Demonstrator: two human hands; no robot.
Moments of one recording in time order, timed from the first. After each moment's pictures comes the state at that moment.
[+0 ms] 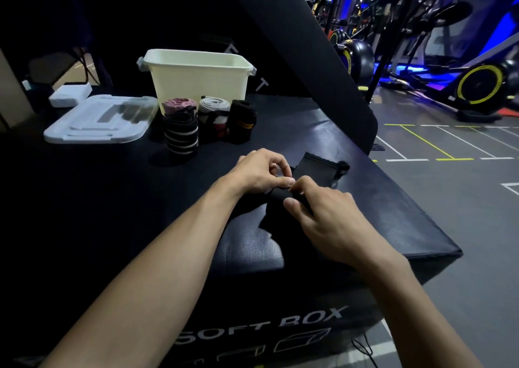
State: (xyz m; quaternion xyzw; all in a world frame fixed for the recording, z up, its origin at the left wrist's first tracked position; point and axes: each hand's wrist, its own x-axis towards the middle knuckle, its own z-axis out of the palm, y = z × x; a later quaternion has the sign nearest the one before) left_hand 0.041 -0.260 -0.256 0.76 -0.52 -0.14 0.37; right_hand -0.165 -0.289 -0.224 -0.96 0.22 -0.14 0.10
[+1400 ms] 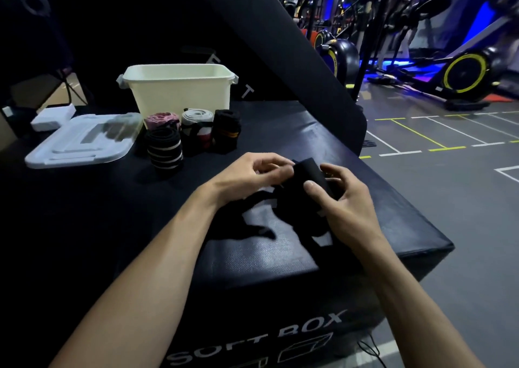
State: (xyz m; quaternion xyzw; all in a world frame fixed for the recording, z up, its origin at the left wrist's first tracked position) left_hand 0.025 -0.246 -0.233 0.60 -0.57 -0.28 0.48; right_hand -0.173 -0.346 -0.257 -0.77 0.29 -0.40 0.42
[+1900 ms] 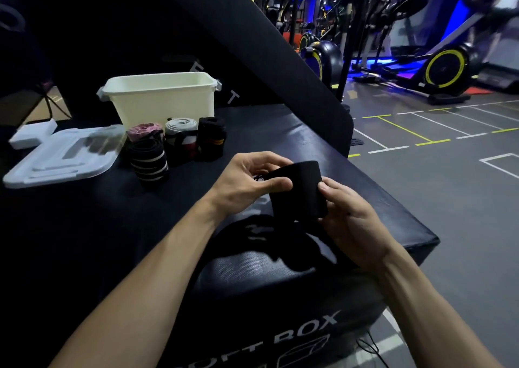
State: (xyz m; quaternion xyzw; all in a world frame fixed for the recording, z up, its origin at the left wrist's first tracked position) left_hand 0.004 -0.260 -0.233 0.49 -0.59 -0.24 0.59; right_hand -0.198 -0.348 -0.252 -0.56 0.14 -0.28 0.77
